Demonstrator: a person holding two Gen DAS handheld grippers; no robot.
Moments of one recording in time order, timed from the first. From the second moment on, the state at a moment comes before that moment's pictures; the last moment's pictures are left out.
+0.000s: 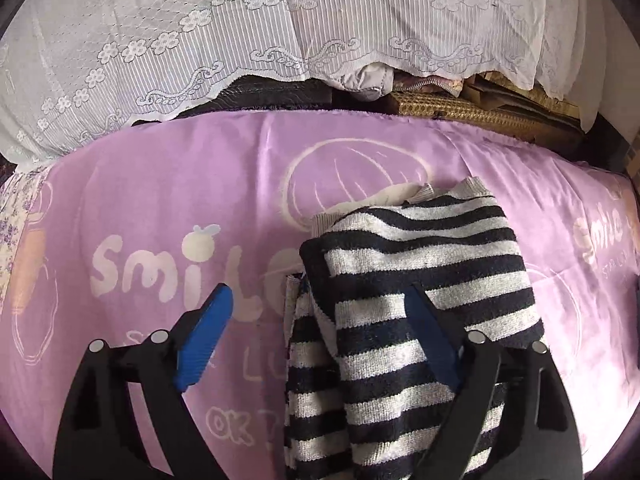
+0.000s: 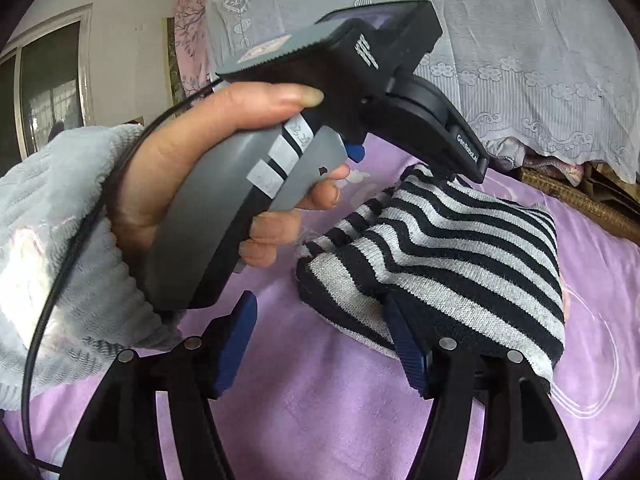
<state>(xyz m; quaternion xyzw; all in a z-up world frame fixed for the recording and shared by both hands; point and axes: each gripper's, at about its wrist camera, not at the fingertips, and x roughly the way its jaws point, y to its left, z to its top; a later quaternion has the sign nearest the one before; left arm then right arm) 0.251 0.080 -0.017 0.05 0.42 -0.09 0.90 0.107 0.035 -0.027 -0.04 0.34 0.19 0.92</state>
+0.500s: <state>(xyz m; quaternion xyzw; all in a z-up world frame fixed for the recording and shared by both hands) 0.249 0.080 0.000 0.00 0.41 -0.15 0.90 0.103 0.009 -0.011 0.03 0.29 0.16 0.94</state>
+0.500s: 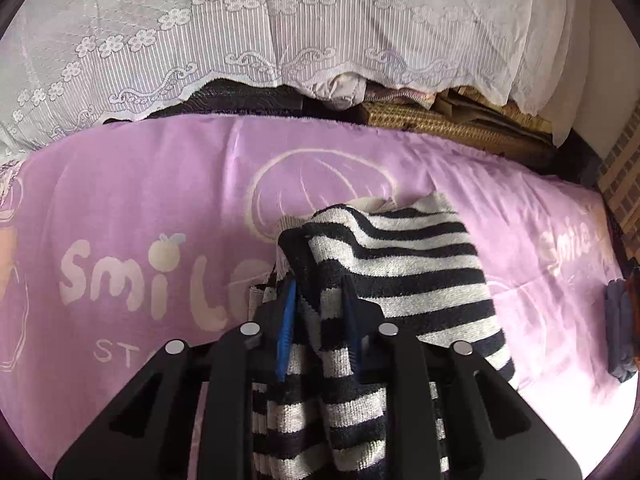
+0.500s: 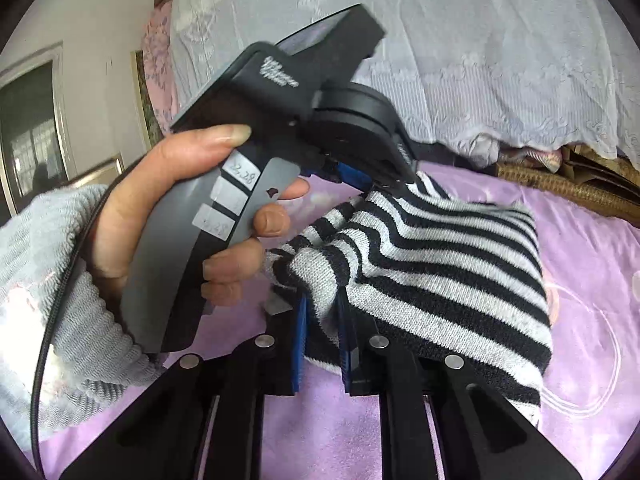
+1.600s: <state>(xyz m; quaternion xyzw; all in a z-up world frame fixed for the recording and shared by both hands) 0.259 0.108 -0.044 -0.13 0.51 -0.21 0.83 0.078 -0.007 -0.003 0.00 0.30 0.15 0.94</state>
